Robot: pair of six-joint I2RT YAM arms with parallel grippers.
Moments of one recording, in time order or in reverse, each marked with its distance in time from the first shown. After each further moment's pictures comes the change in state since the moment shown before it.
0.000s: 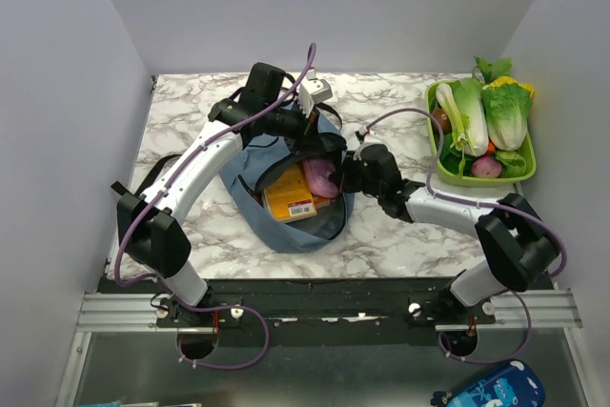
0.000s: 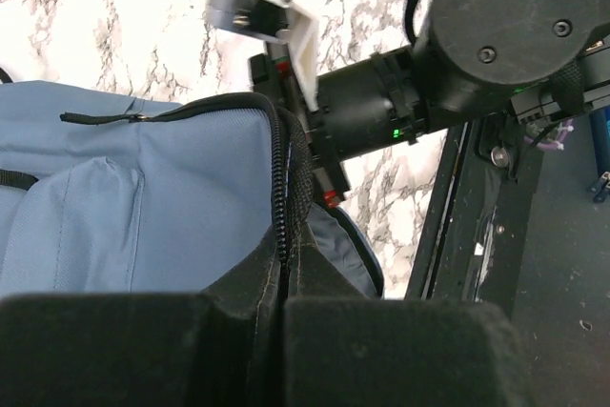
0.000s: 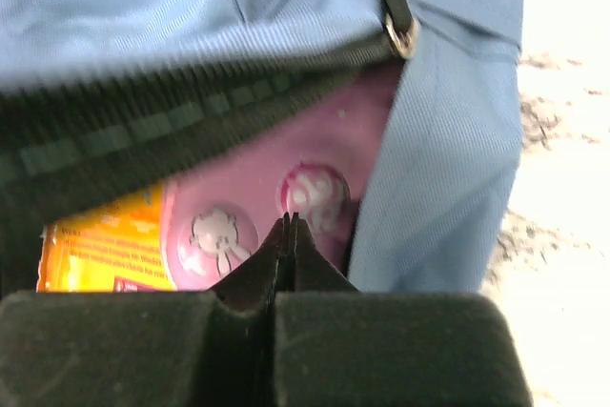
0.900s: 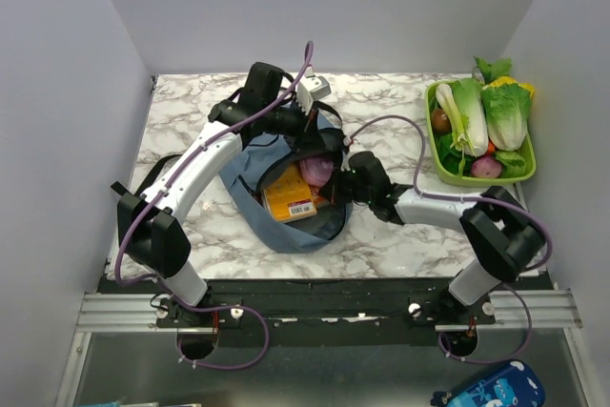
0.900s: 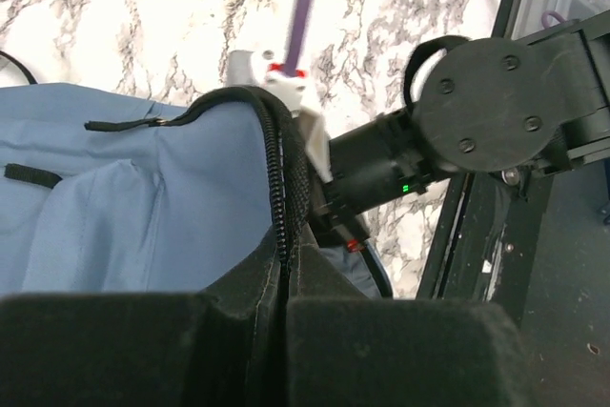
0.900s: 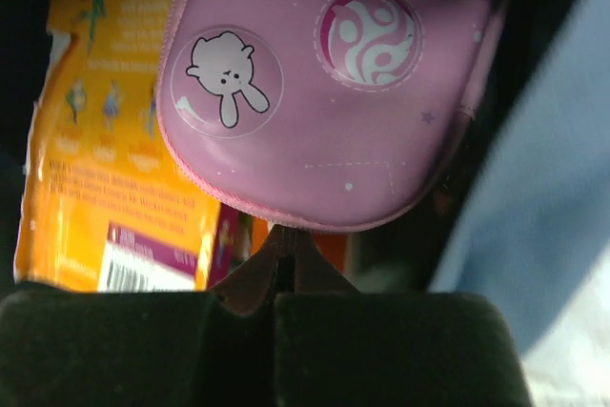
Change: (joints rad) left arm 0.003 0.000 -0.015 0.053 -0.028 -0.047; right arm 0.049 0.006 -0.079 0.011 -0.093 0.014
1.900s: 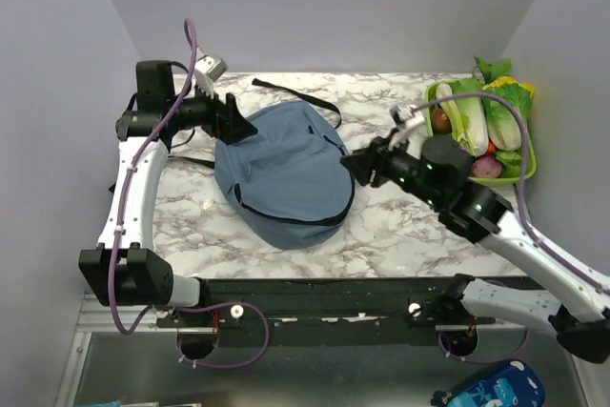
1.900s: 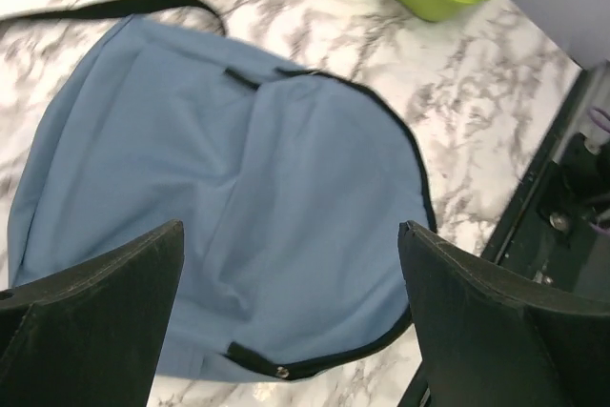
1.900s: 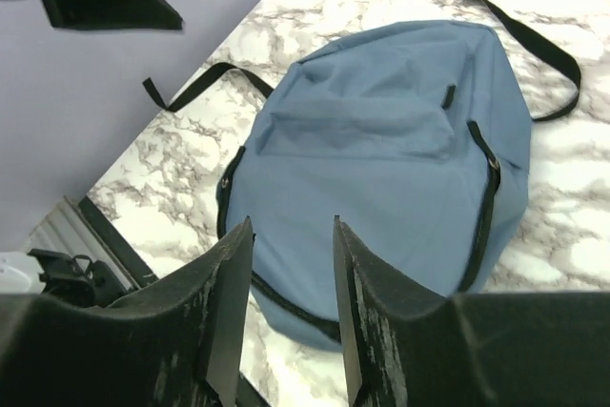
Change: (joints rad) left arm 0.462 -0.222 -0.037 -0.119 0.187 0.082; right arm 0.109 -0.670 0.258 -0.511 0.140 -0.197
